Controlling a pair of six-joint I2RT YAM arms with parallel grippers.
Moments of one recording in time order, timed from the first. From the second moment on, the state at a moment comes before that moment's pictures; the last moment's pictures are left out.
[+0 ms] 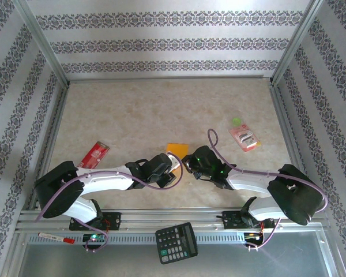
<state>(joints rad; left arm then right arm) -1.00 1.46 0.68 -0.13 -0.14 -0.10 0.79 1.35 0.42 0.27 -0.05 1.60</state>
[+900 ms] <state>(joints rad) -1.00 1.48 0.68 -0.12 -0.18 -0.11 0.80 1.37 0.42 0.31 -0.06 1.62</state>
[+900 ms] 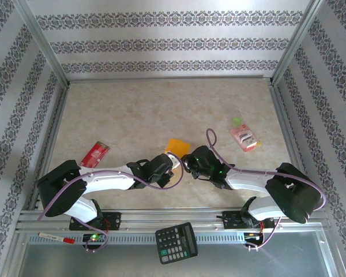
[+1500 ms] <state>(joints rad) -0.94 1.44 0.66 -0.09 0.00 -0.17 0.79 1.37 0.42 0.31 -0.06 1.60</state>
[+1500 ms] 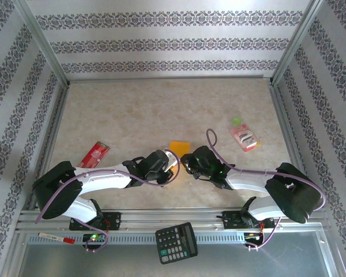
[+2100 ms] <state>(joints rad) -0.92 1.44 0.65 -0.07 0.11 -0.16 0.77 1.35 0.42 0.29 -0.07 1.58</state>
